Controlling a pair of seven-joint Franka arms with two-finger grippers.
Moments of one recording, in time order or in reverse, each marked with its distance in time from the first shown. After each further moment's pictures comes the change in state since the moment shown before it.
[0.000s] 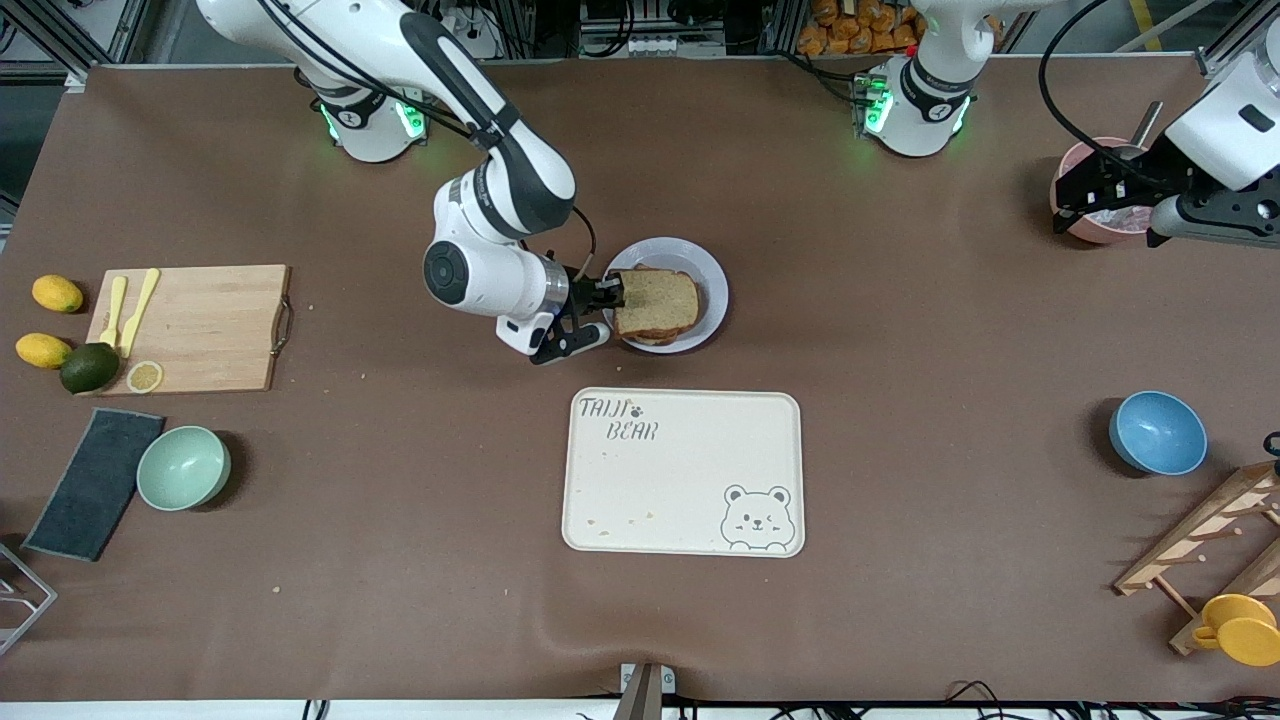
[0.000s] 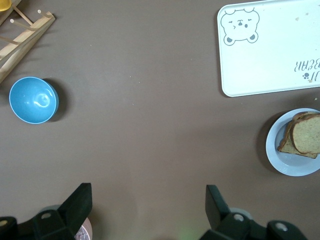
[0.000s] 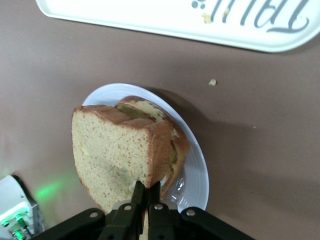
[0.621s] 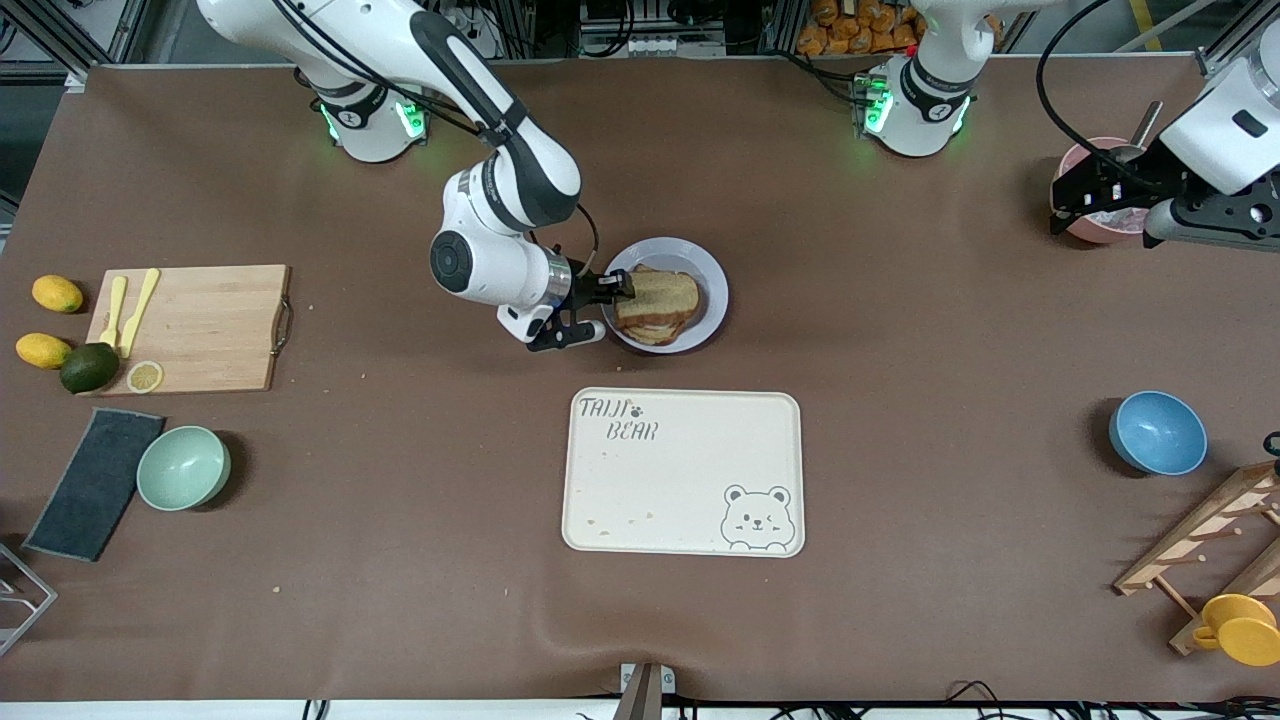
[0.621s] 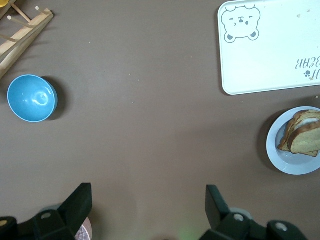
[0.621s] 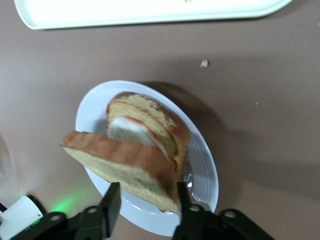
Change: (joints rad) left arm 0.000 0.000 0.000 -0.008 0.000 0.000 0.000; right arm 0.020 -0.020 -0.005 -0.032 0.076 0.039 0.106
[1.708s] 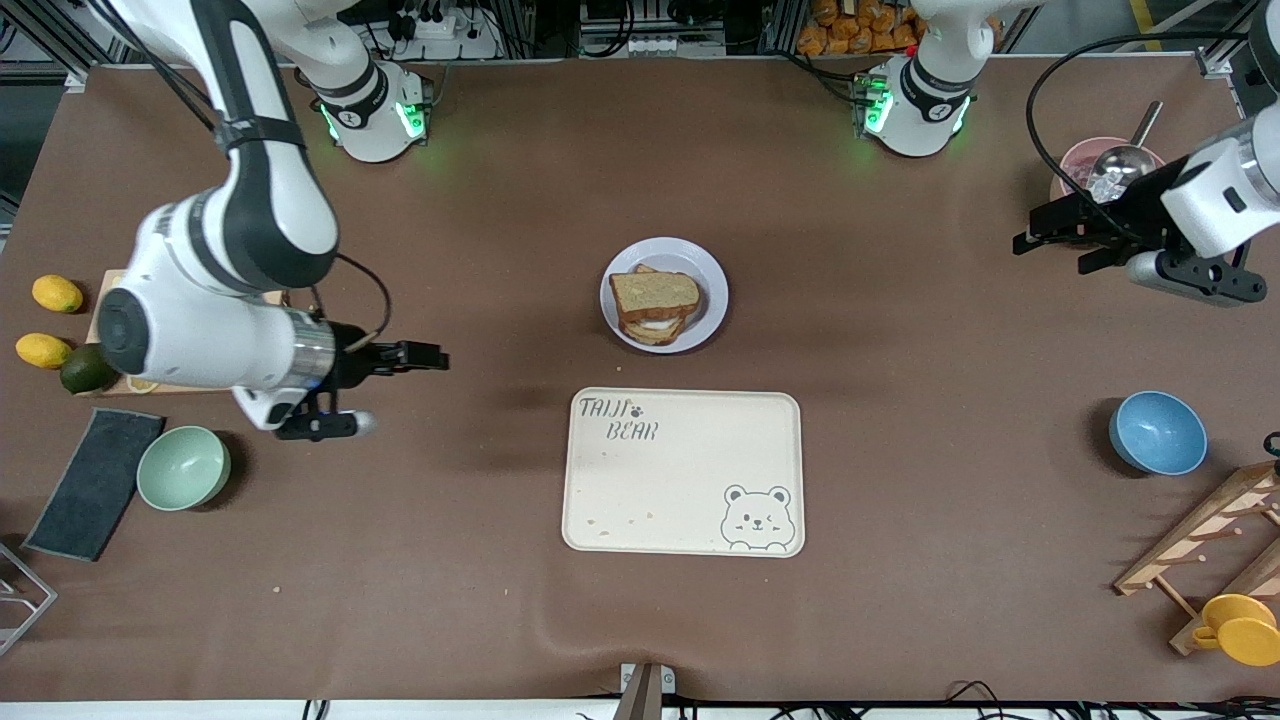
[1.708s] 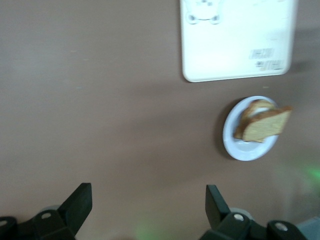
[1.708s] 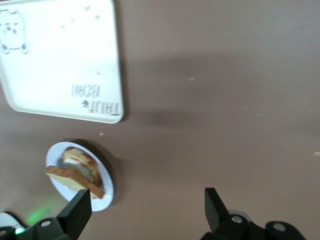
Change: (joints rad) left arm 0.169 0.019 -0.004 -0.227 -0.337 0.092 0.196; right arm -0.148 -0.060 -0.422 0.395 -0.364 -0.643 -0.001
